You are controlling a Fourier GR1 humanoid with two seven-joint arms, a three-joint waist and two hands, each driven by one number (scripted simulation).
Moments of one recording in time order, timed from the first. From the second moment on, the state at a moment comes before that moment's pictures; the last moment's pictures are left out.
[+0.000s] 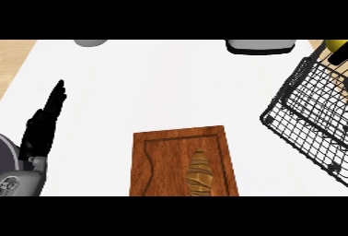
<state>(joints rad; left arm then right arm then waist) -0.13 0.39 -0.06 -1.46 -0.03 0.21 0.07 -0.81 -0.68 0.19 -1.18 1.05 0.02 1.05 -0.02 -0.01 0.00</state>
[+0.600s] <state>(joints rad) -0.14 0.37 -0.04 -1.46 -0.05 0.18 0.08 -0.55 -0.62 -0.05 -1.36 0.87 0.01 1.02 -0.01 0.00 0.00</state>
